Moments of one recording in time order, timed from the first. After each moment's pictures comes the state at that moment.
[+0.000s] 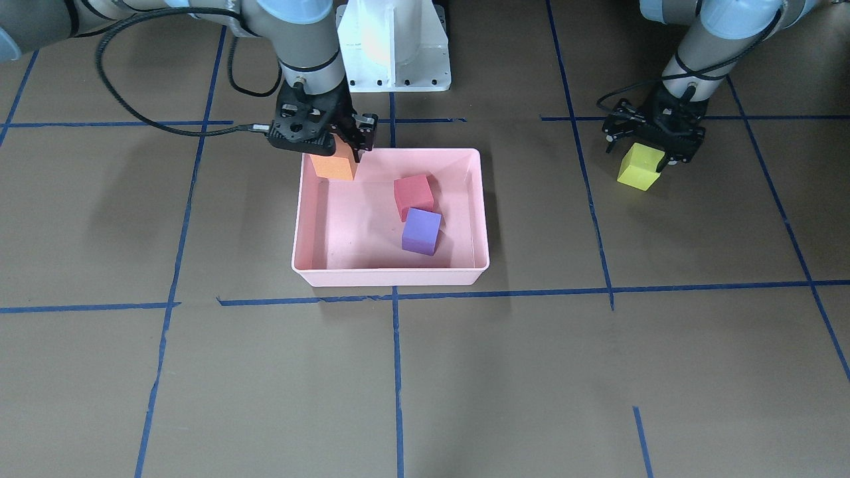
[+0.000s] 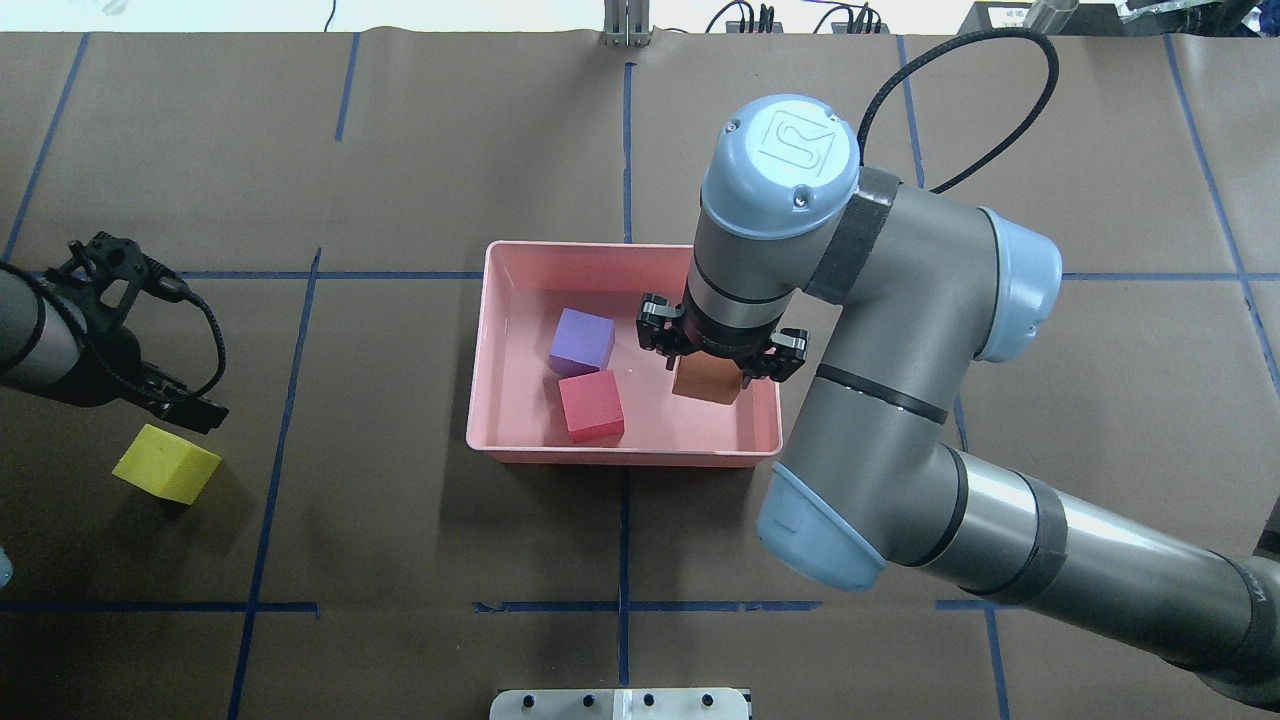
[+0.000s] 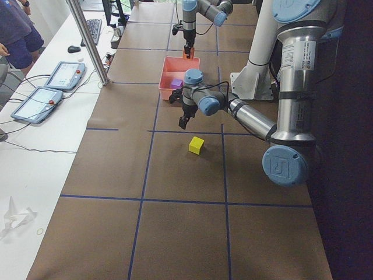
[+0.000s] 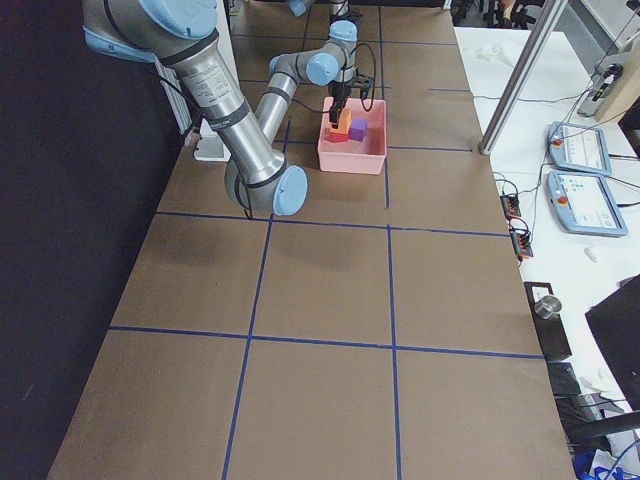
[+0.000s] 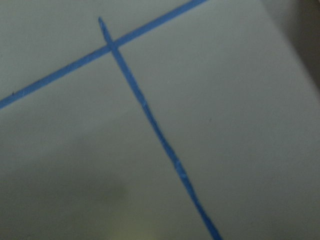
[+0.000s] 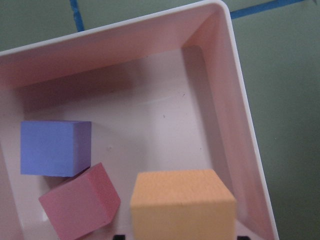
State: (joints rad) left arm -0.78 -1.51 -2.05 -1.88 -2.04 -0.51; right arm 0.56 -0.83 1.85 -1.87 1.96 1.41
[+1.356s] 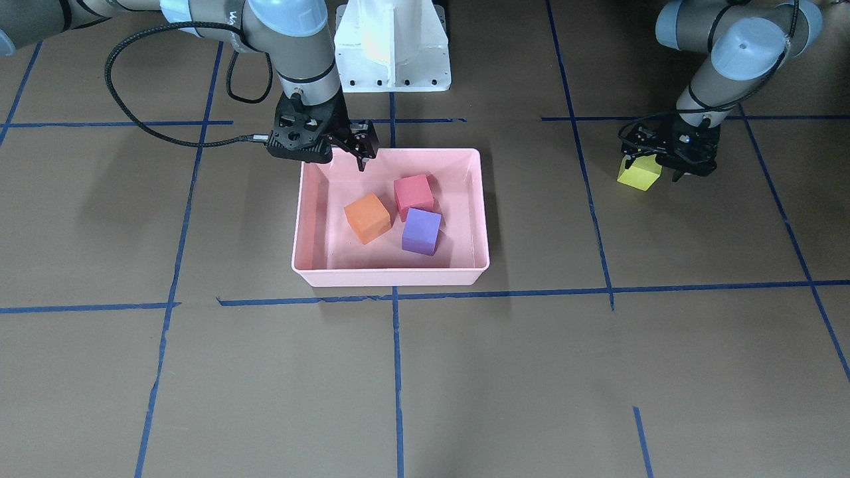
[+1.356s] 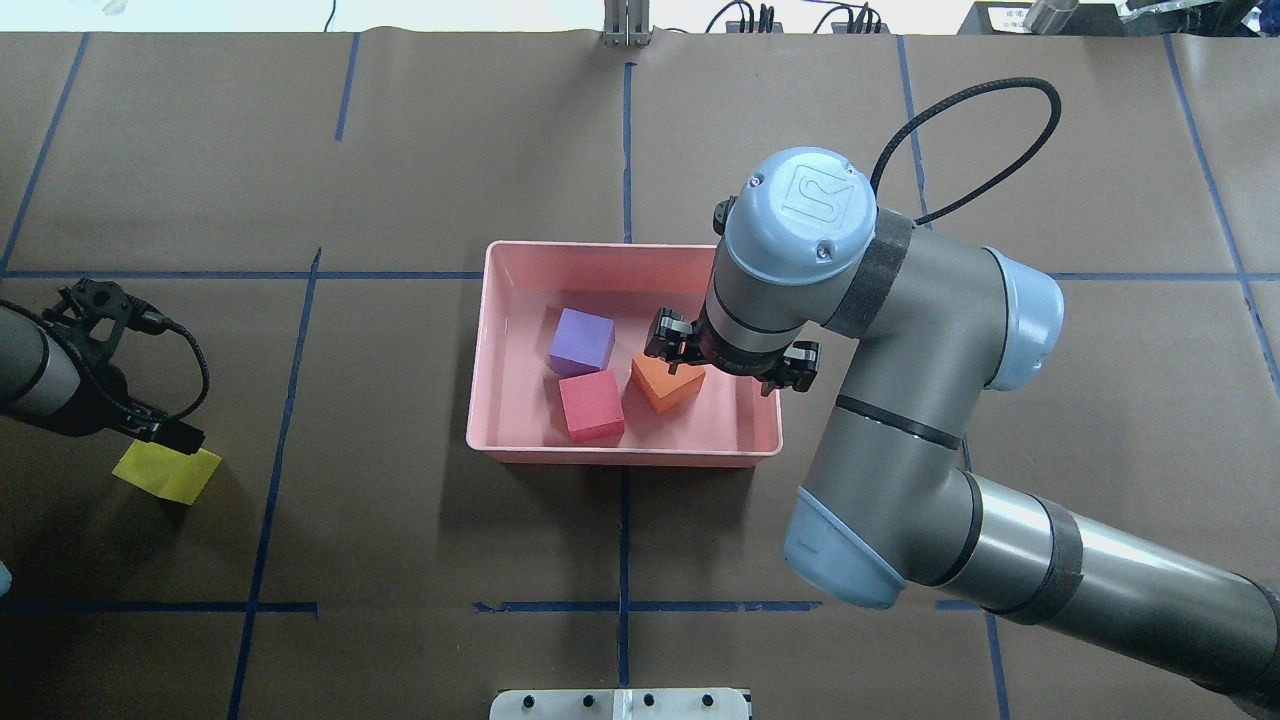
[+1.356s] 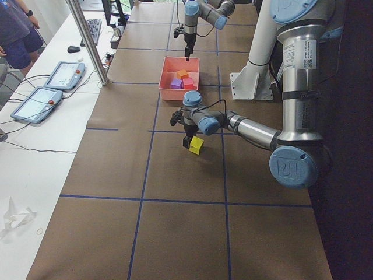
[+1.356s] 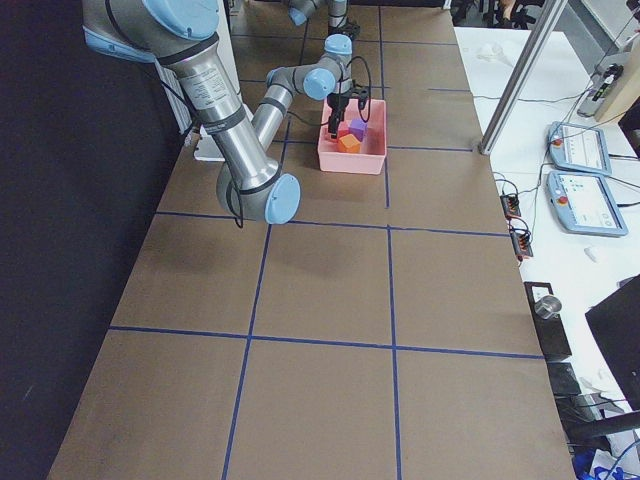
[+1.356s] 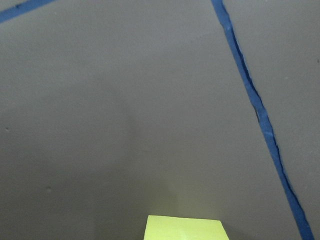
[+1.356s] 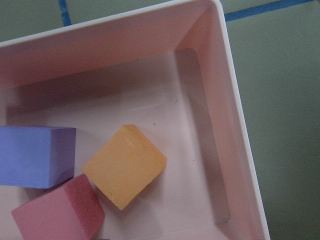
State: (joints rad) left arm -0.74 -1.48 -1.89 -1.96 -2.04 -0.63; right arm 0.55 -0.91 1.85 -1.77 1.92 1.42
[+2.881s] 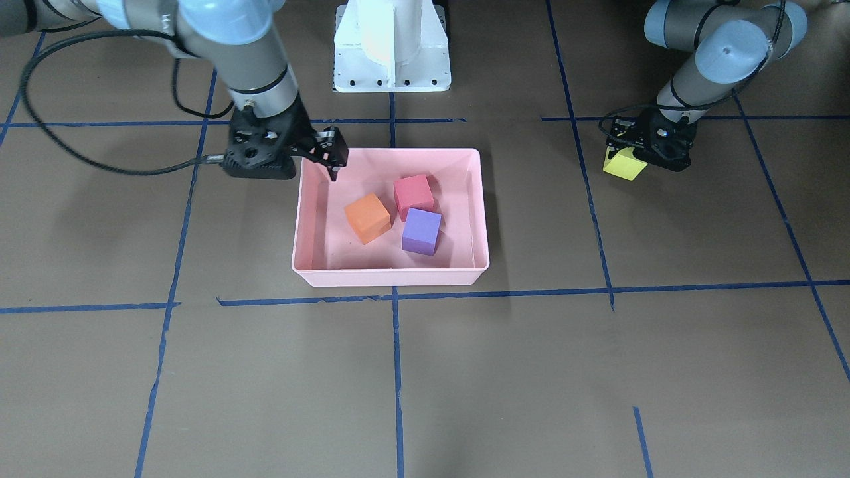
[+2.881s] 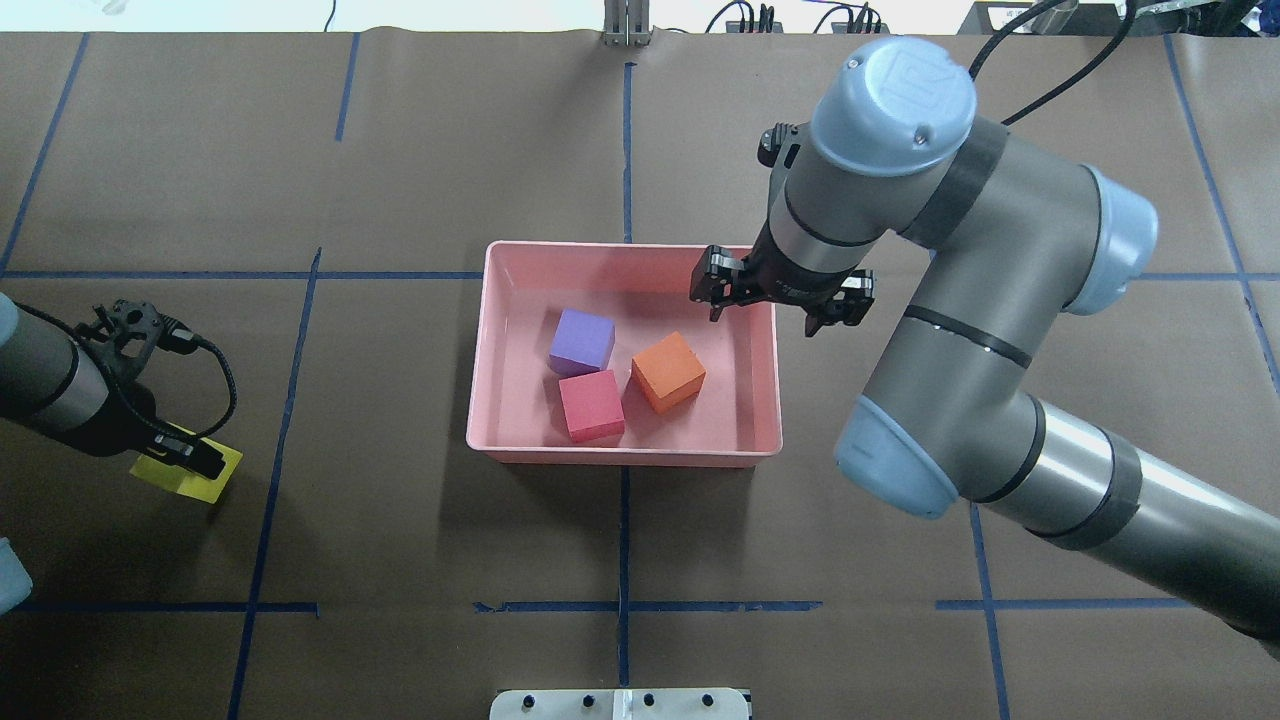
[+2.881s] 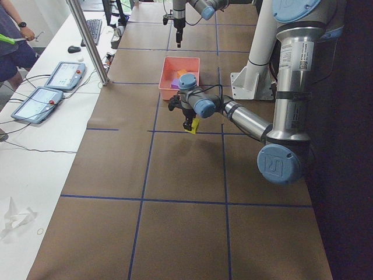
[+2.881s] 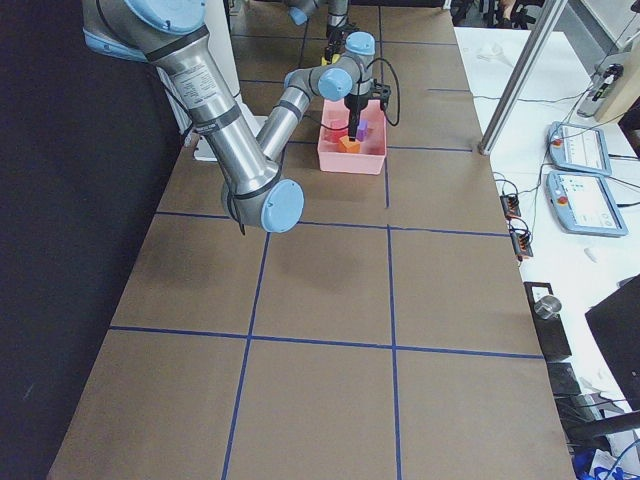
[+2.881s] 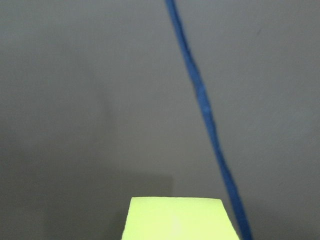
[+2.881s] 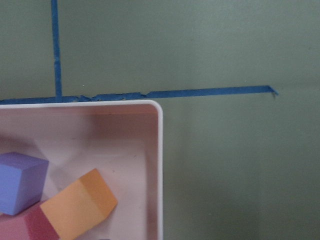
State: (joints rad) left arm -0.80 -1.66 -2.01 -1.68 -2.16 -0.67; right arm 0.79 -0.99 1.87 -1.77 2.12 1.01
